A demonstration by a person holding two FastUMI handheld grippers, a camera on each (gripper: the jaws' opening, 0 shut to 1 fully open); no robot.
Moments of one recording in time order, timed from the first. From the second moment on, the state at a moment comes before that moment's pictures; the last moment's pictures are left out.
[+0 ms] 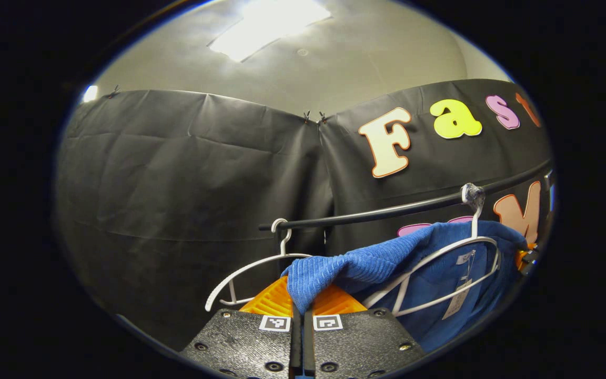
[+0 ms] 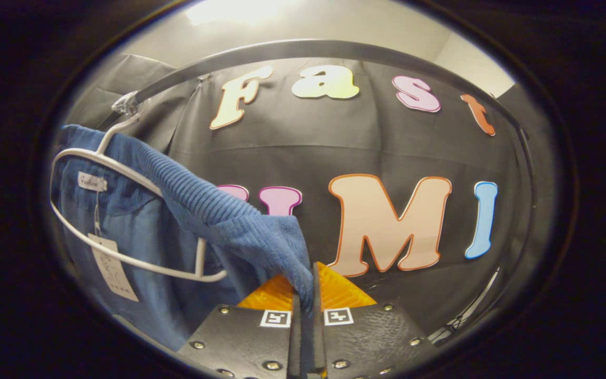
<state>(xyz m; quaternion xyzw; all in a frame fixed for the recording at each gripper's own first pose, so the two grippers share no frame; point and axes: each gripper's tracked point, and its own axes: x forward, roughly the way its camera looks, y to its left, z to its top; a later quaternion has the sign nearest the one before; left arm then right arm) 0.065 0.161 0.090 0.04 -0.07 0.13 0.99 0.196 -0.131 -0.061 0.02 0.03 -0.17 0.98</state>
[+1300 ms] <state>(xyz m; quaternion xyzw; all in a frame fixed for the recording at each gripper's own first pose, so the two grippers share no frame) 0.093 0.170 -0.032 0.00 0.04 0.09 0.99 0.230 -0.144 -0.135 0.04 0.10 -0.17 0.98</state>
